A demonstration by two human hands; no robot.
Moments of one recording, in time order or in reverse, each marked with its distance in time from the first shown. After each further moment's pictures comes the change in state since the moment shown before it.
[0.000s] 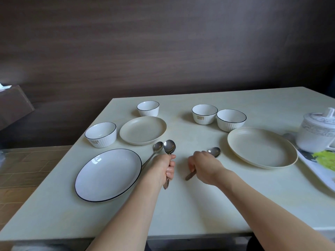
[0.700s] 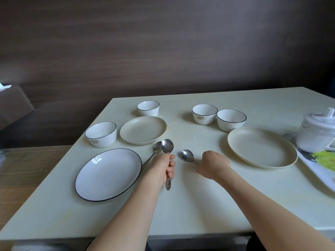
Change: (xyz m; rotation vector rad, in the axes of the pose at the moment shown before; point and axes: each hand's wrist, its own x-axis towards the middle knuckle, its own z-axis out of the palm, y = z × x) left_hand 0.005 -0.003 -0.001 -0.016 0.032 0.025; right_hand -0.002 -0.001 -0.012 0.023 -0.053 0.401
